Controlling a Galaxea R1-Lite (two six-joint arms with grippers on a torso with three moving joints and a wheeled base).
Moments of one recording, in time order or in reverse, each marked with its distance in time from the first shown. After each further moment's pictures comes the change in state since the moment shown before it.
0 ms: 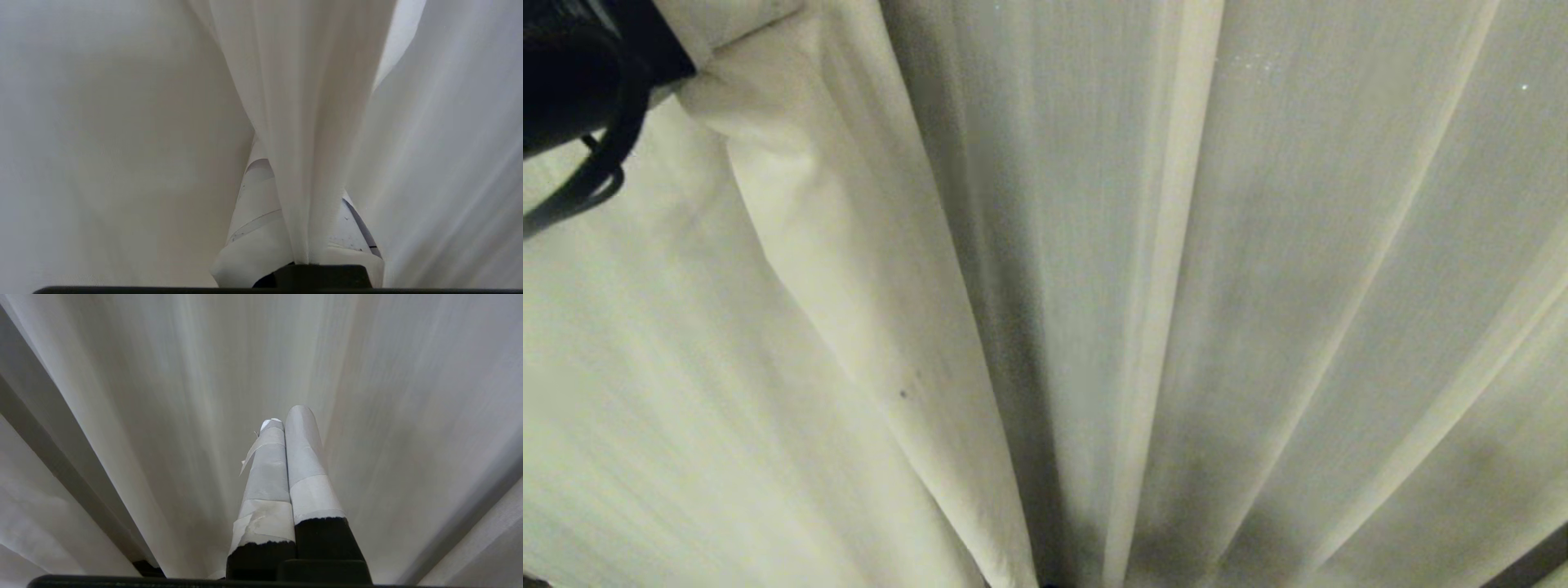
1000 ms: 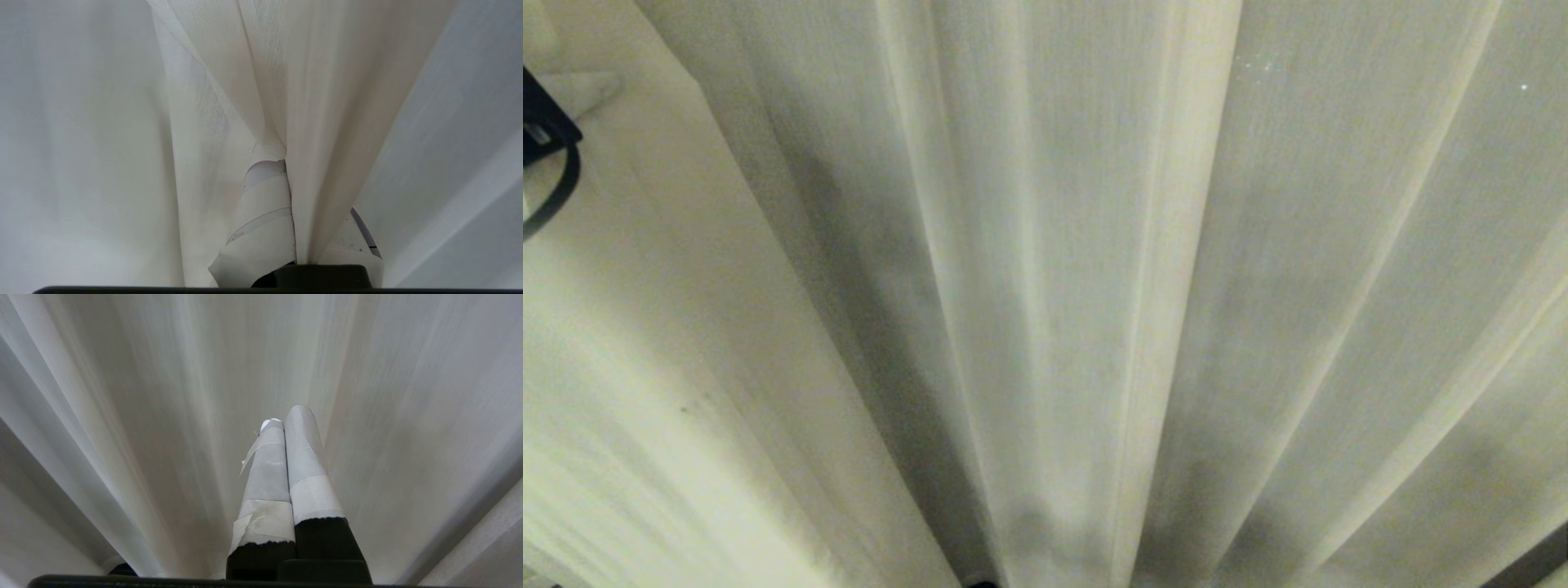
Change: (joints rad) left arm 0.452 -0.035 0.123 -0.011 0.086 -0.052; right arm 0.000 0.000 0.000 0.000 0.000 0.001
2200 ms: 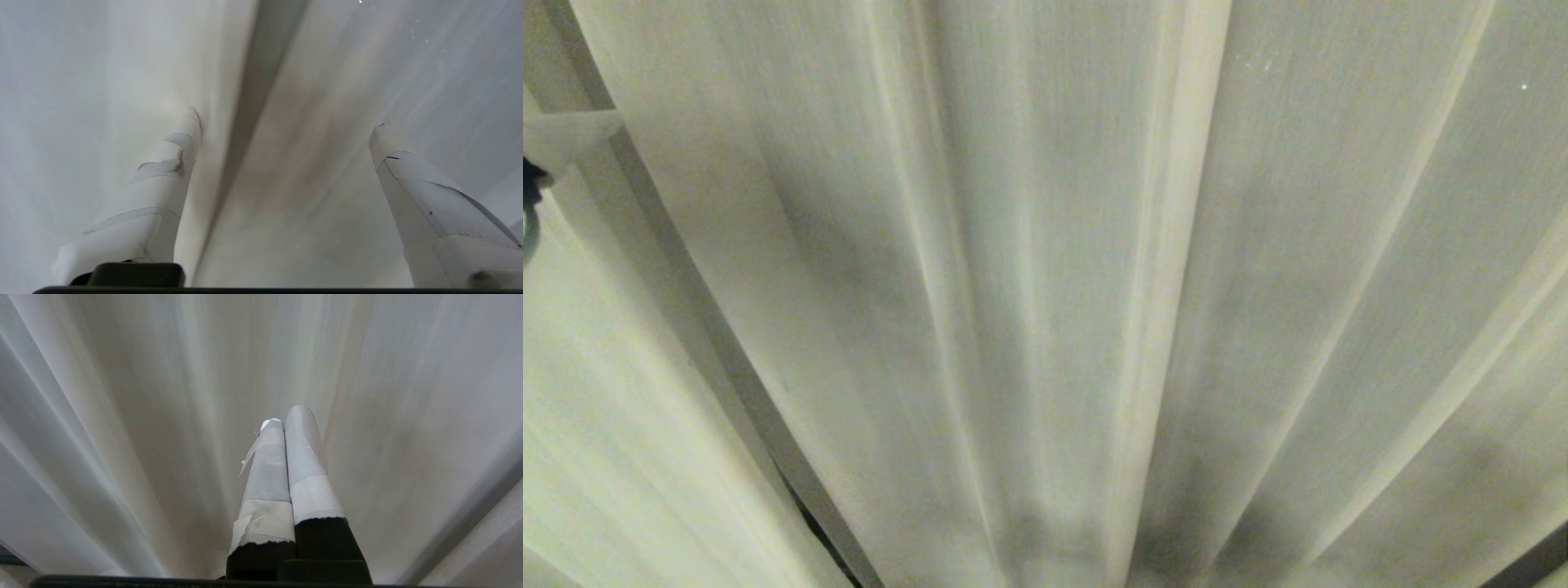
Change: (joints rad) left arm 0.091 -0.101 0.142 0.003 -0.002 -0.056; right arm 0.000 0.000 0.000 0.000 0.000 0.000
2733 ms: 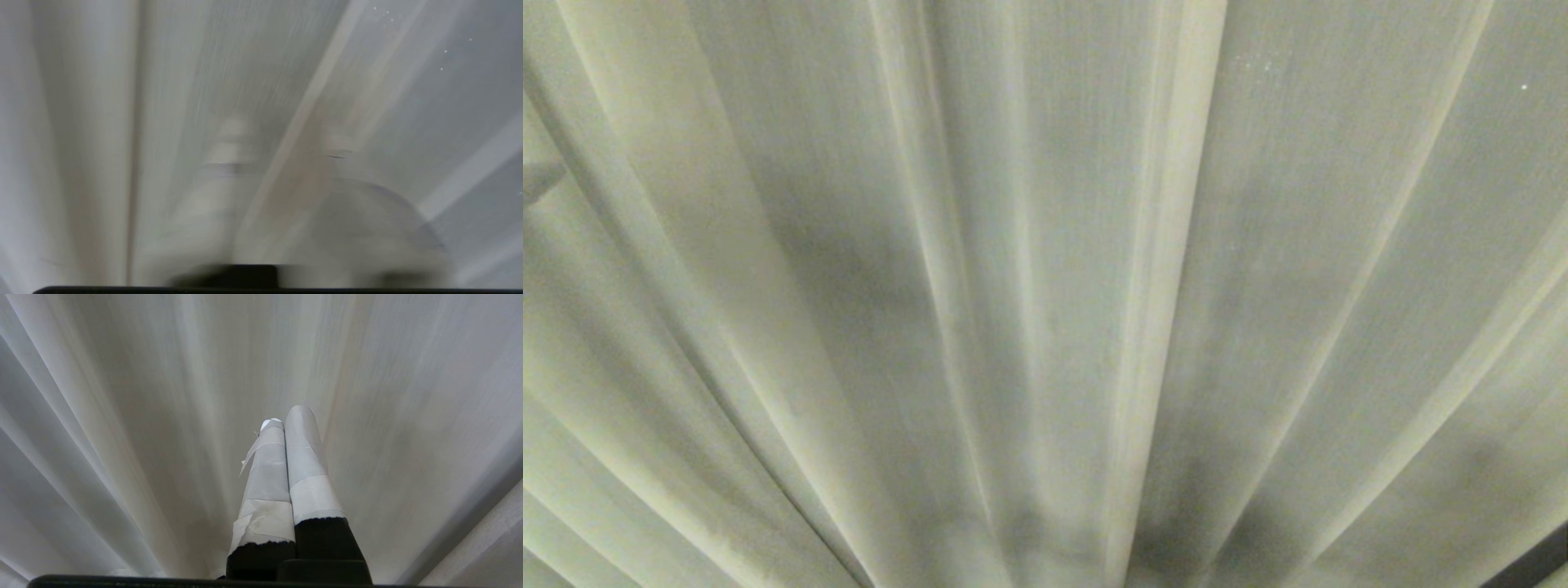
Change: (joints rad) left arm 0.007 -0.123 0.116 0.009 0.001 0.000; right arm 0.000 0.000 0.000 0.000 0.000 0.000
